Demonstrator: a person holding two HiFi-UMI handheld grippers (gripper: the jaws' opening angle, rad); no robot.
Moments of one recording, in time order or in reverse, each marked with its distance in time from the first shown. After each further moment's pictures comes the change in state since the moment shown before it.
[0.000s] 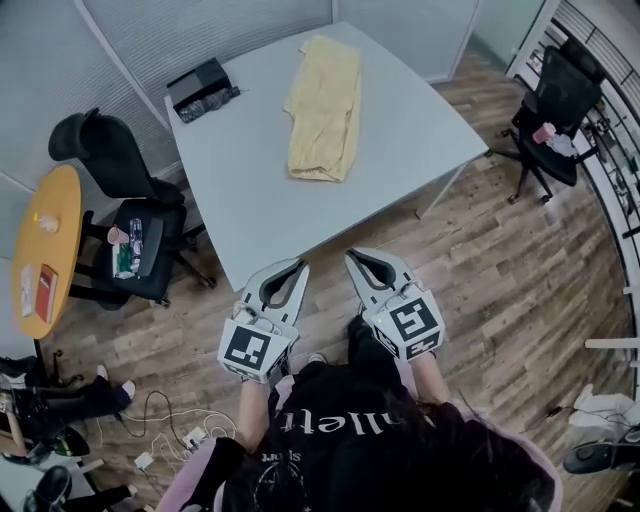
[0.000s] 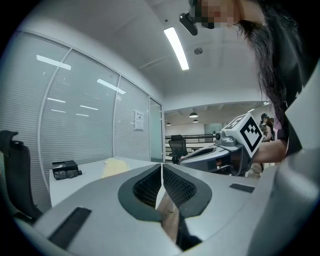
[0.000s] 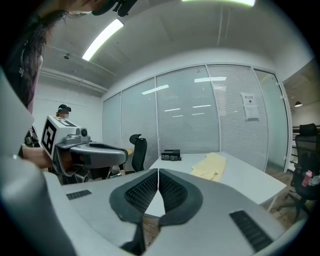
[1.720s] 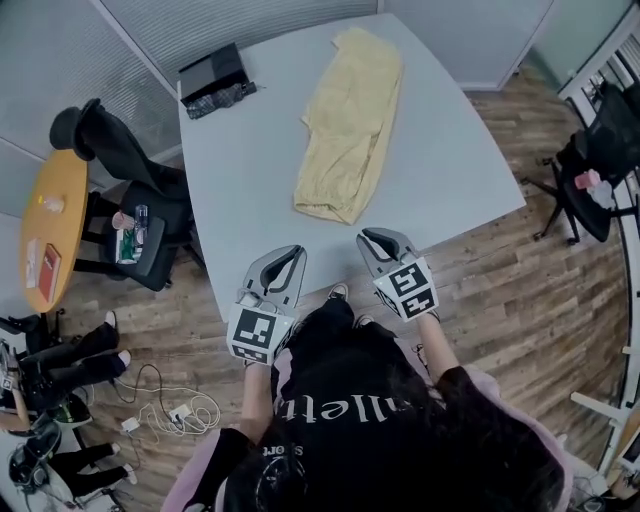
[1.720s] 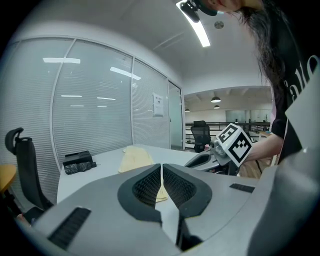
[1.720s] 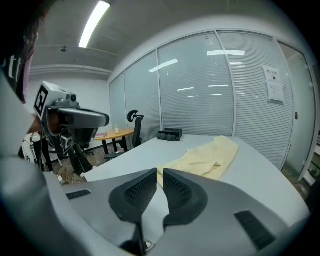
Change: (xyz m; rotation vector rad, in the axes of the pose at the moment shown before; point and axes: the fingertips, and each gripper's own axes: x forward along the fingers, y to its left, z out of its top) left arm 0.146 0.113 -0.029 -0.040 0.169 0.235; right arm 0.158 -0.173 -0.074 -0.063 0.228 0.181
